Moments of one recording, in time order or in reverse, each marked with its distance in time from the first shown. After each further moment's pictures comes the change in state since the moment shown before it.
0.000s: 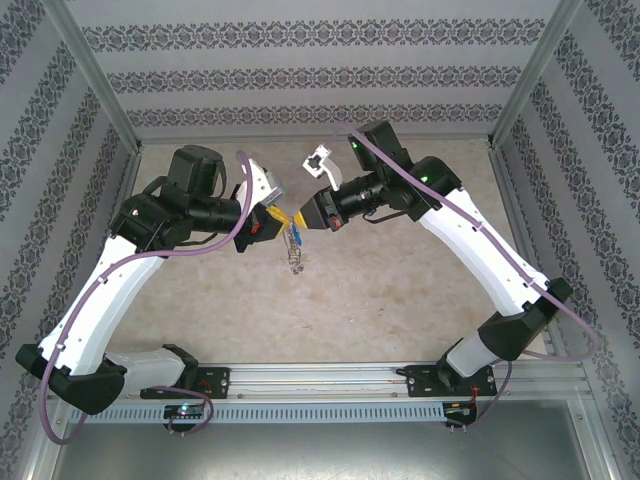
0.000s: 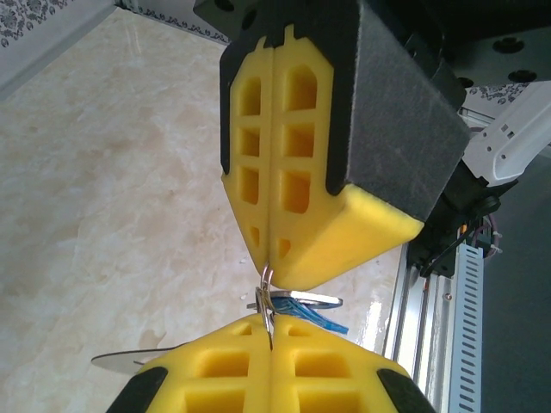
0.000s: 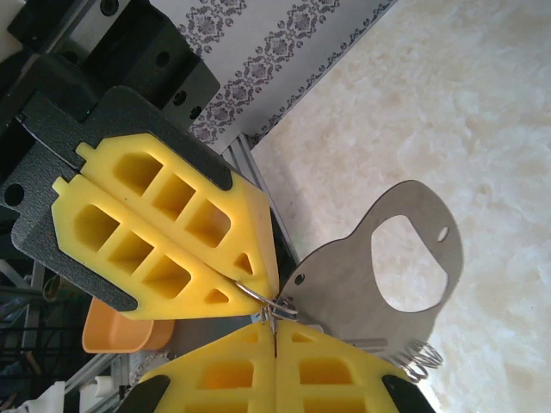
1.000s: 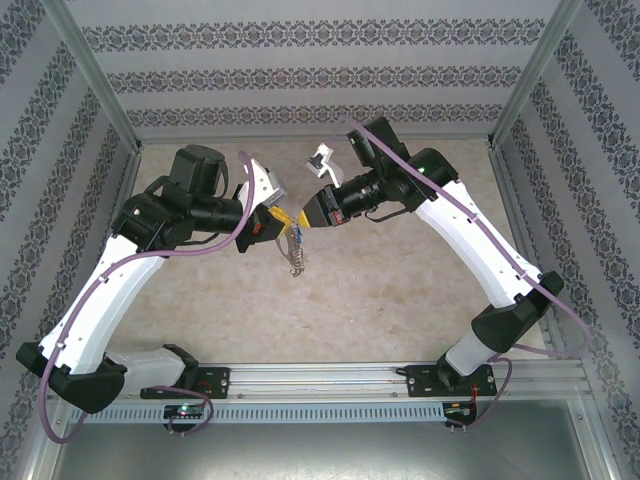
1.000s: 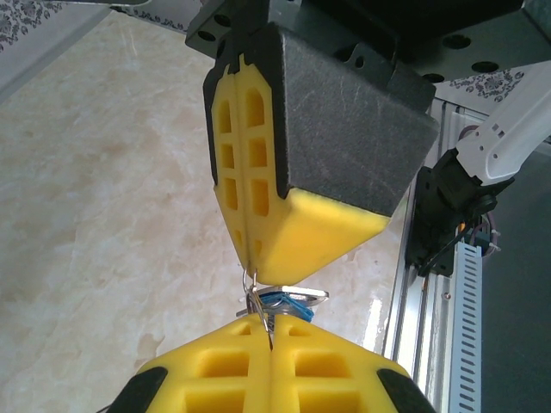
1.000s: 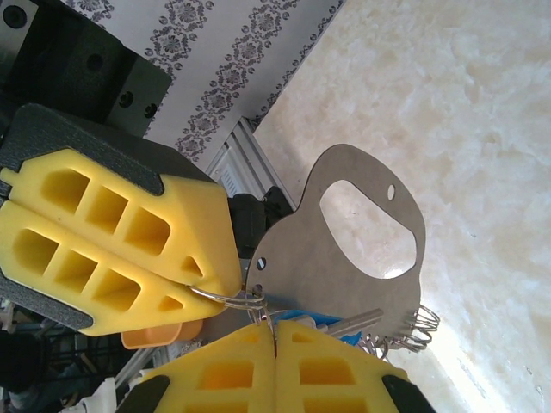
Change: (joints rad) left arm -0.013 0.006 0.008 0.000 -0.003 0.005; right arm -0.031 0.047 0.055 -0.108 -0.032 0.064
